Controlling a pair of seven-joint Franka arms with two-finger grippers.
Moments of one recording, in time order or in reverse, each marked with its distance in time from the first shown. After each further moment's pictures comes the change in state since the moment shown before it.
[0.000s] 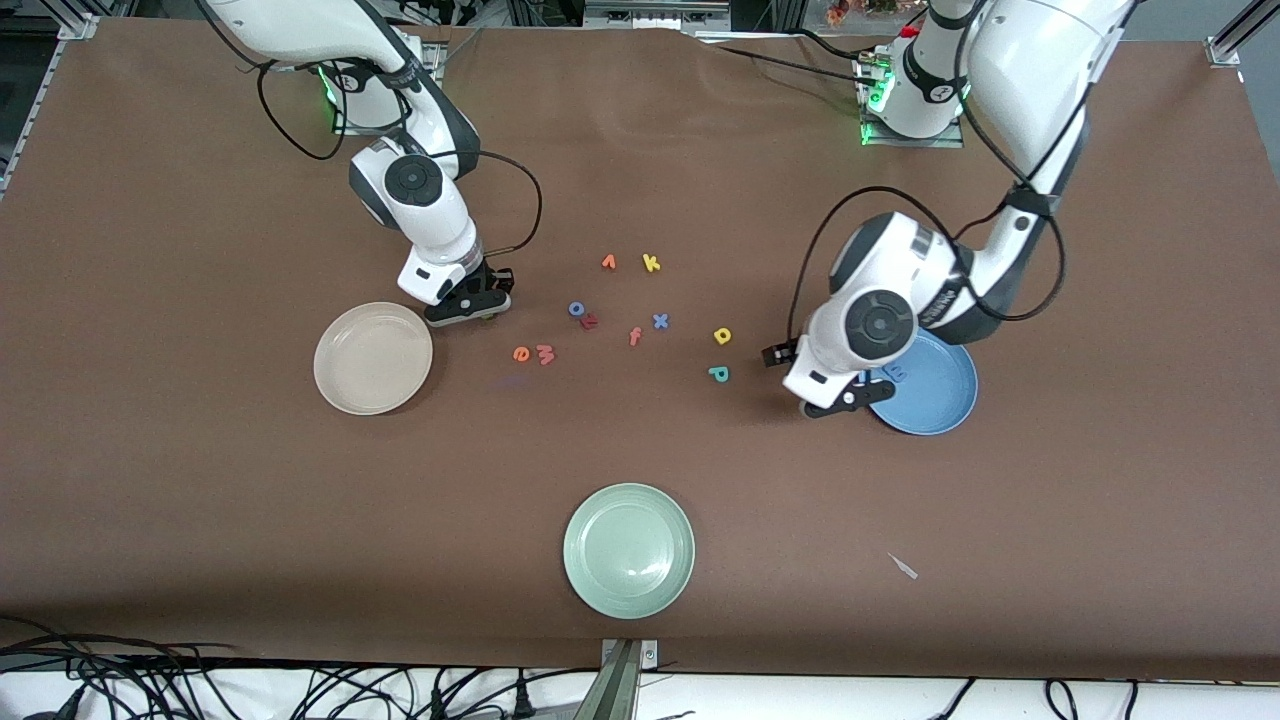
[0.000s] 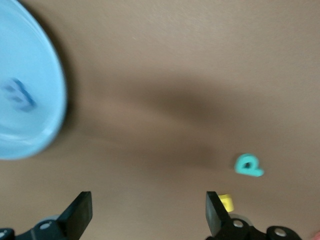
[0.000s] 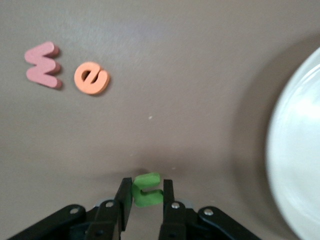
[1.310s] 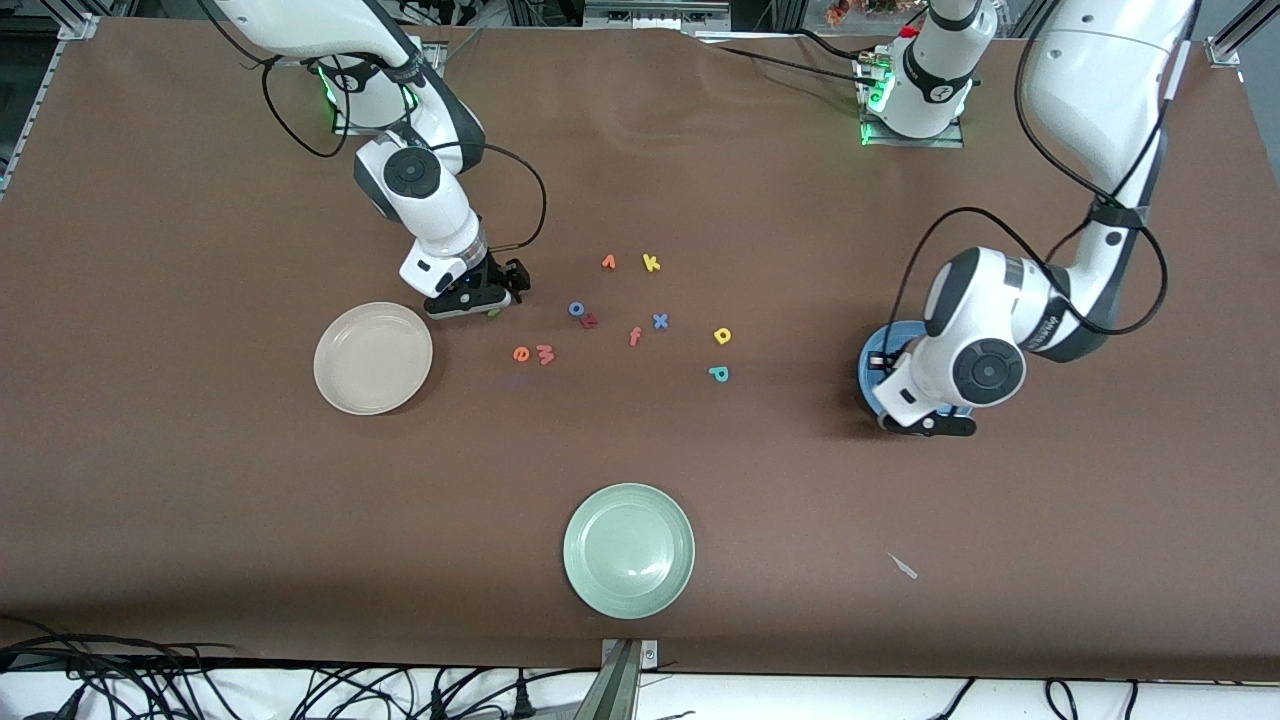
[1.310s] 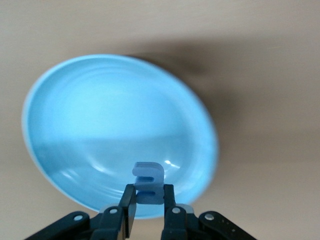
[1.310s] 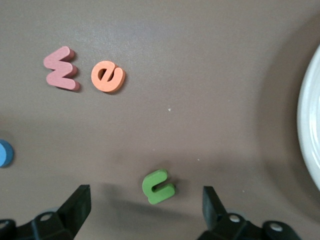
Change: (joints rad) left arm 0.117 -0.012 0.175 -0.050 0.074 -0.108 0.668; right arm 0.000 0.015 0.021 -0.051 0.068 0.122 0.069
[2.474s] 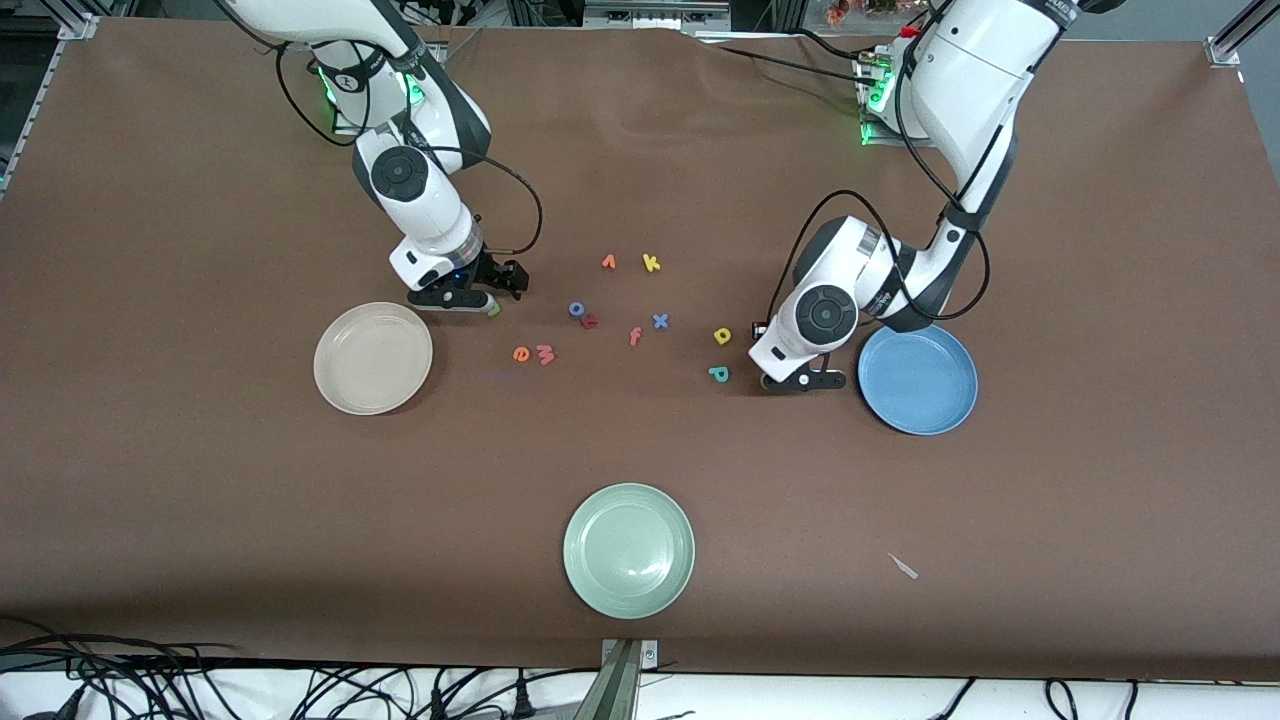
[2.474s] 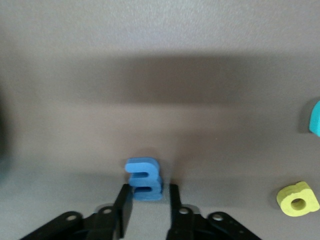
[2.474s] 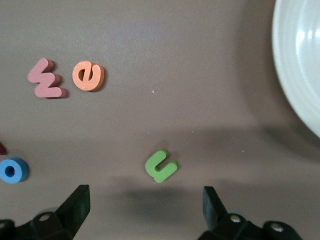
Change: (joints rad) left arm -0.263 0.041 -0.021 -0.126 -0.117 0.259 -0.299; right arm 0.001 -0.031 0.017 -0.014 0.205 -0.042 0.080
